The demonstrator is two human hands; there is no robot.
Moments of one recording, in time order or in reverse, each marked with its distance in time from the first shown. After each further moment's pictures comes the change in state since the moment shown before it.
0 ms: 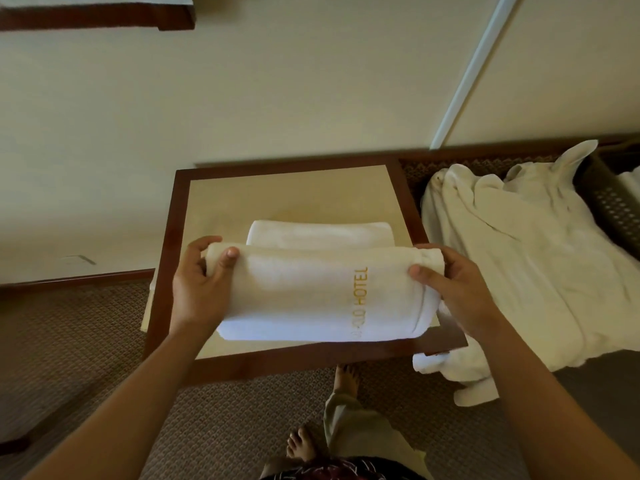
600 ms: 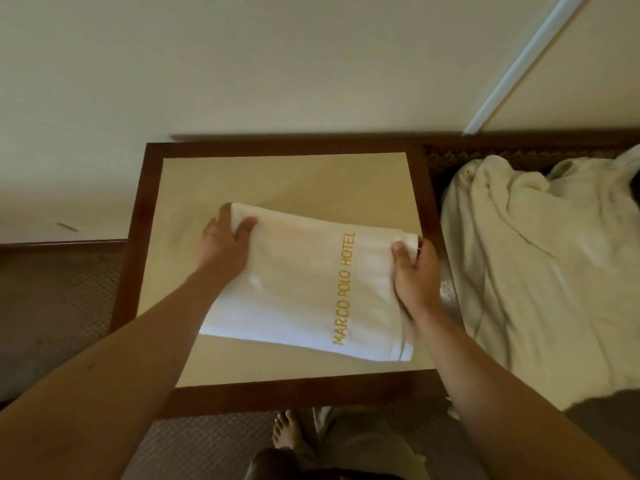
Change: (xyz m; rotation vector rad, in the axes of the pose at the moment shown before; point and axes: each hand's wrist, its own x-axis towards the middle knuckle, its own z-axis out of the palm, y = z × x) left_hand 0.143 -0.077 0.111 0.556 -0.227 -0.070; right_hand 0.146 0.094 0.050 -0.357 0.351 0.059
